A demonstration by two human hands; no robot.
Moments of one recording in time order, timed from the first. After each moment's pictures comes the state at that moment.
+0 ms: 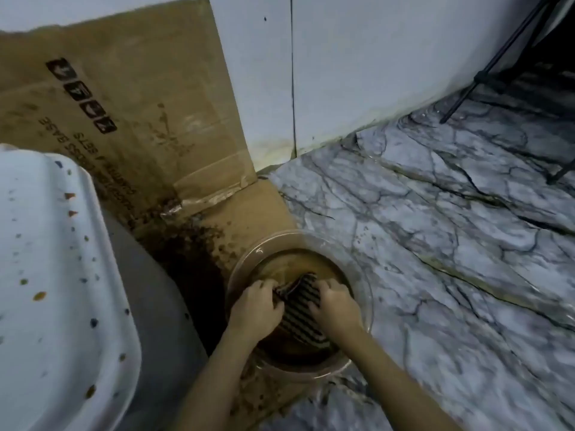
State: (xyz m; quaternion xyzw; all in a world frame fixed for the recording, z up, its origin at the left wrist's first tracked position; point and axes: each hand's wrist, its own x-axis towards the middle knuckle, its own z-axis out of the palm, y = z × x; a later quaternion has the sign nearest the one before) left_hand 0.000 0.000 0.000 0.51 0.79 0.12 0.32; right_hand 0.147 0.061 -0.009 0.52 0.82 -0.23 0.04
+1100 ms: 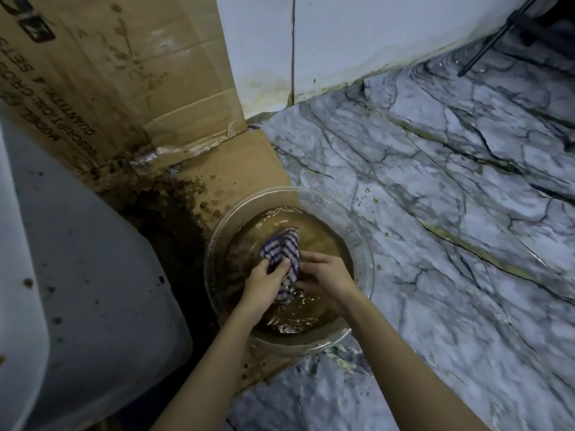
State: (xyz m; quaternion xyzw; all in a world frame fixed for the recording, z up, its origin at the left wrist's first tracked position) left_hand 0.032 0.014 -0.055 0.17 0.73 0.37 0.55; right_hand 0.143 0.076 -0.043 0.54 0.37 -0.73 -0.17
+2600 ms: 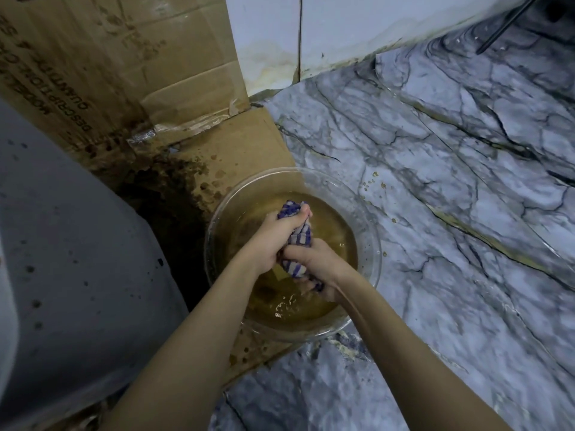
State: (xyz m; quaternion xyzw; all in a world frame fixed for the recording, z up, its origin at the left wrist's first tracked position) left_hand 0.019 0.058 -0.026 0.15 0.62 0.45 0.62; right_hand 0.128 0.067 -0.012 0.48 0.42 -0.77 -0.04
